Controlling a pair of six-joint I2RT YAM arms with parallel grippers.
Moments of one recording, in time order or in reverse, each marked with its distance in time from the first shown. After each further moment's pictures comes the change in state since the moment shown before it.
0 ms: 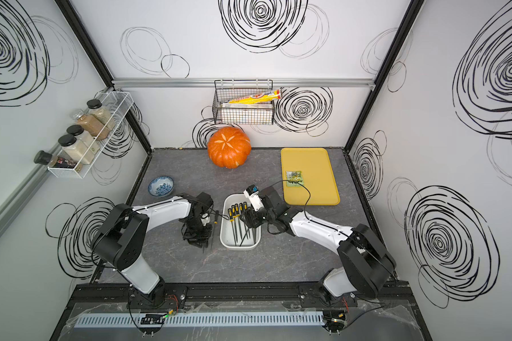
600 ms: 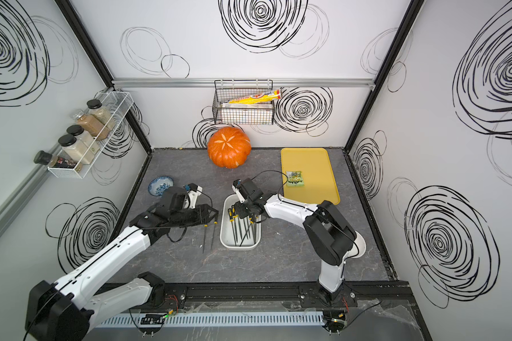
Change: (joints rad) left arm 0.024 -0.673 -0.248 0.601 0.181 -0.222; right arm 0.046 0.364 0.385 -0.255 0.254 -0.026
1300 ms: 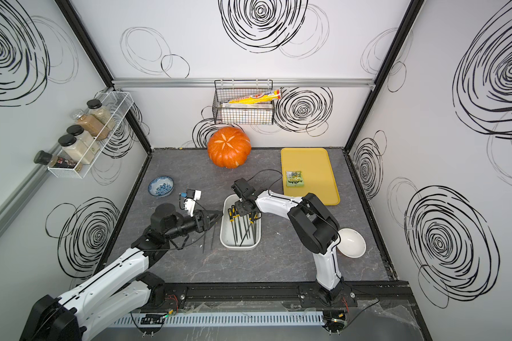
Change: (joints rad) left arm 0.006 -0.108 -0.296 0.587 0.187 -0.060; right arm -0.003 0.151 0.116 -0.089 0.164 0.033
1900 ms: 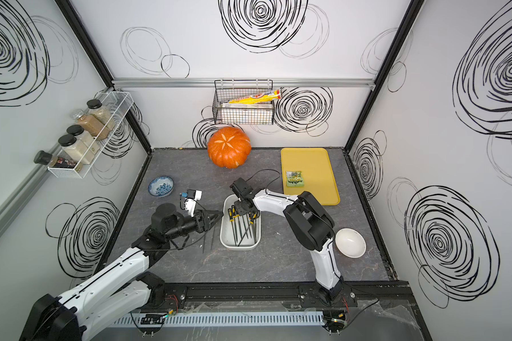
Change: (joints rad) left arm -0.012 0.005 0.002 -0.004 -0.010 0.021; right arm 0.002 0.053 0.057 -0.027 0.004 0.007
